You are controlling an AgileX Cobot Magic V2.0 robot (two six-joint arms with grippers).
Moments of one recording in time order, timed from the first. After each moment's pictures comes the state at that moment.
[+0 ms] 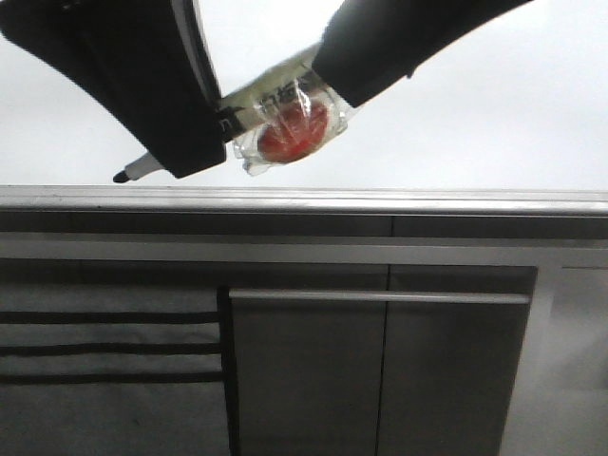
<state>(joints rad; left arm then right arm) -0.88 1.38 -1.24 -0.13 1.09 0.68 0.63 1.23 -1.05 0.65 0.91 -1.16</state>
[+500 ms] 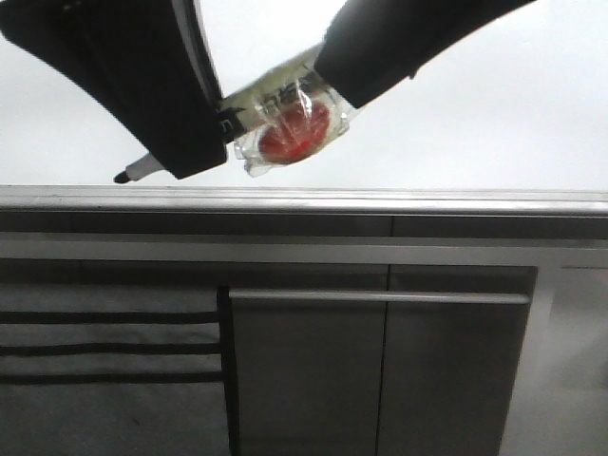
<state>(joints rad) -0.88 1.38 -1.24 -0.13 1.09 0.68 0.63 1.23 -1.05 0.65 0.91 -1.16</state>
